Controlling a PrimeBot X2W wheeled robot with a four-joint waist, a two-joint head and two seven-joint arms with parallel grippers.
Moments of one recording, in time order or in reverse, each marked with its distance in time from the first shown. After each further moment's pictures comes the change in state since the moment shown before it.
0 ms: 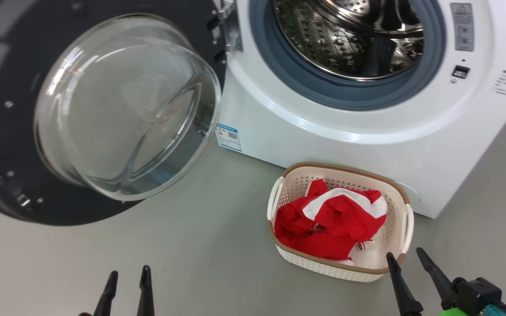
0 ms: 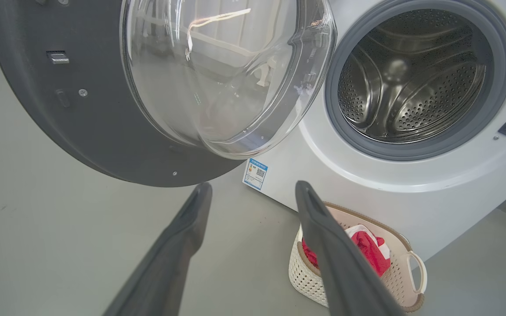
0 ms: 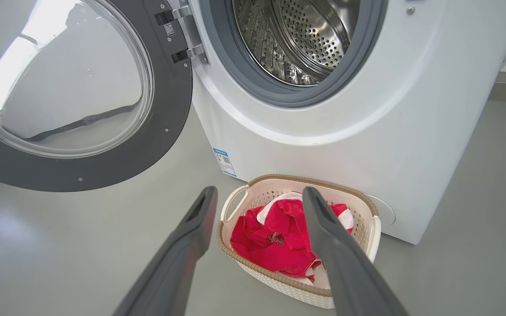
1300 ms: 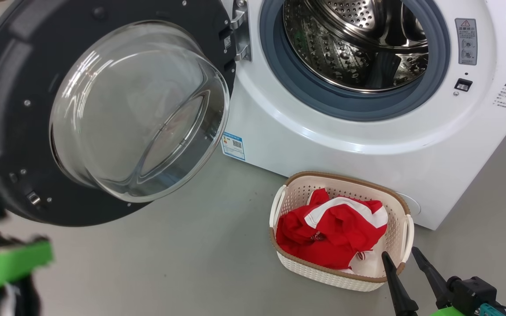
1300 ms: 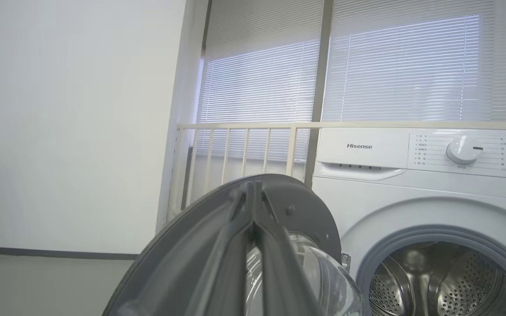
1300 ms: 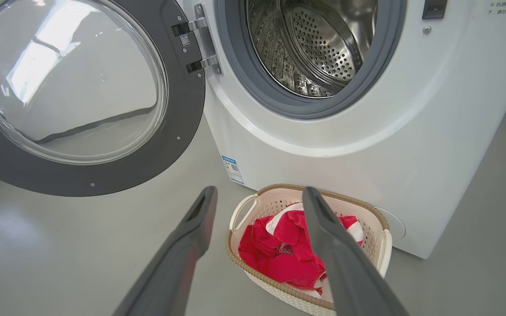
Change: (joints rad) left arm -0.325 0.000 0.374 -0.228 0.083 -0.127 -0.001; right arm -0.010 0.015 0.017 0.012 0.000 0.000 0.000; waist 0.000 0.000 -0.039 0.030
